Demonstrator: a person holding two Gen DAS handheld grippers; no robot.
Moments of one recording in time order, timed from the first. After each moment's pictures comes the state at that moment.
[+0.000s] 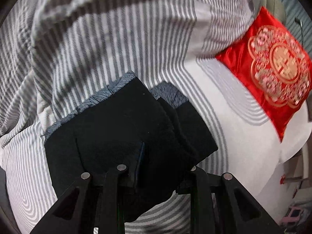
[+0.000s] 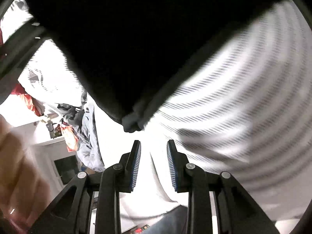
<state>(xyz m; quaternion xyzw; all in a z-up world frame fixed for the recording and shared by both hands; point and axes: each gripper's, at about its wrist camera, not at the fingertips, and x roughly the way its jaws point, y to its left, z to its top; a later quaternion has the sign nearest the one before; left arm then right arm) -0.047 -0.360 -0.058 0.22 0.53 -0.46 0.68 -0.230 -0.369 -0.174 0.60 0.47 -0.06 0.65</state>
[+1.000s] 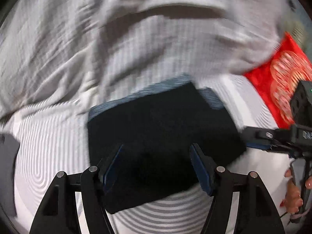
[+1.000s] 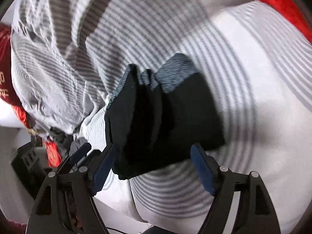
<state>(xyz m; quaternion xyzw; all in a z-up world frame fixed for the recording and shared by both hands) 0.006 -0.280 -0.044 0.16 0.55 -0.36 0.74 -0.170 -0.469 -0.058 0.50 0.45 -0.11 0.73</state>
